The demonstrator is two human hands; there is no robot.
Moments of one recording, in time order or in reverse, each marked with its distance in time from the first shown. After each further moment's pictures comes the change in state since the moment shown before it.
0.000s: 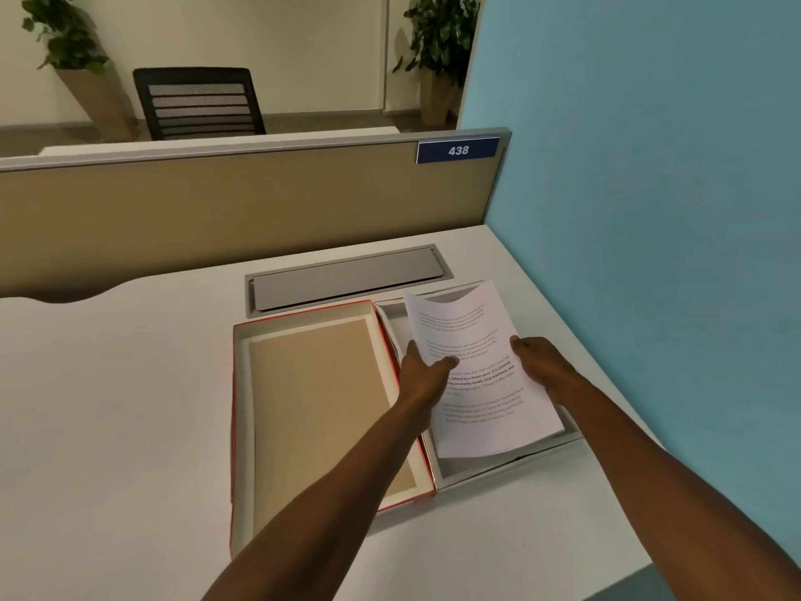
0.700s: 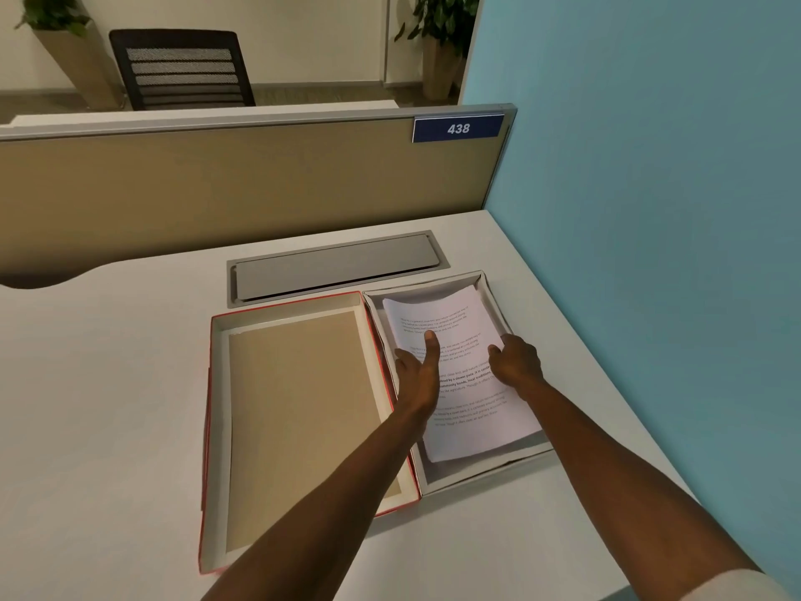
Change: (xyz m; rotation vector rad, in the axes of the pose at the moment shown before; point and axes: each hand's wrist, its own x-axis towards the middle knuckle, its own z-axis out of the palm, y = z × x) left_hand 0.032 -0.021 0.023 0.046 -0.020 -0.019; right_hand 0.050 0.011 0.036 -0.395 0.153 -0.060
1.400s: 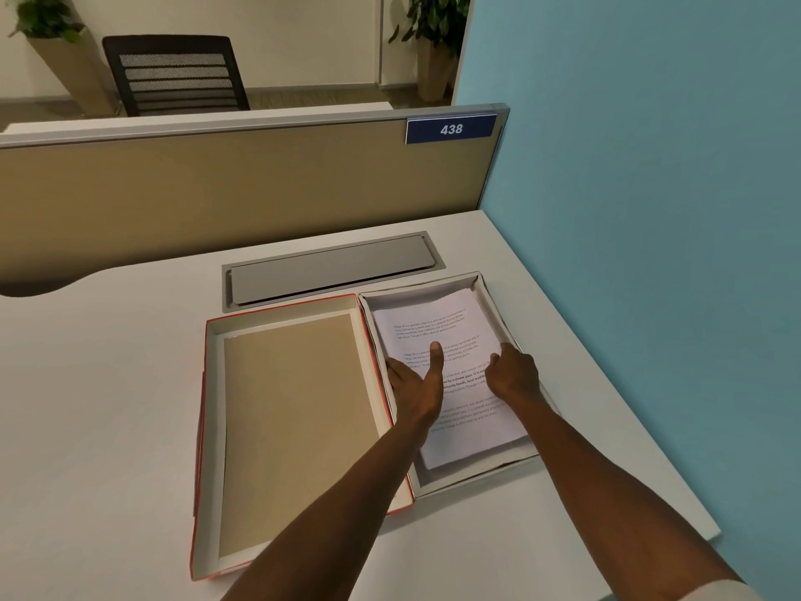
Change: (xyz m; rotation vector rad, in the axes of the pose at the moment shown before) left_hand 0.011 -0.020 0.011 0.157 0.130 -0.022; right_hand -0.005 0.015 0.018 -0.078 0.110 0.012
